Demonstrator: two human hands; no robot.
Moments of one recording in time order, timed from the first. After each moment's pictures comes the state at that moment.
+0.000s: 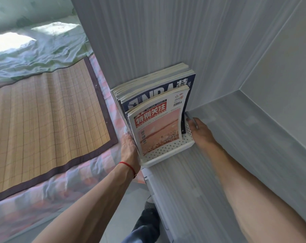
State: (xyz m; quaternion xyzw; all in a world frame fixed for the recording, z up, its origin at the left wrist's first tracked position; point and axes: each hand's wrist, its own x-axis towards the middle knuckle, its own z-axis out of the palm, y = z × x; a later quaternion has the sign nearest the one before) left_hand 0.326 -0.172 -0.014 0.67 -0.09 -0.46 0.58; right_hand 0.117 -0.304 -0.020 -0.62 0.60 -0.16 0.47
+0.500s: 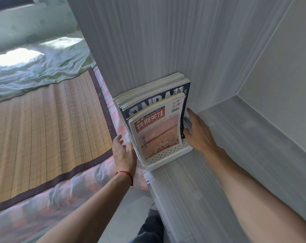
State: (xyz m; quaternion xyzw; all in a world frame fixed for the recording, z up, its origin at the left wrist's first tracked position) left_hand 0.326 -0.144 0.014 0.80 -0.21 -0.27 0.49; right_hand 0.121 -0.300 0.006 -0.79 0.51 -0.19 0.27
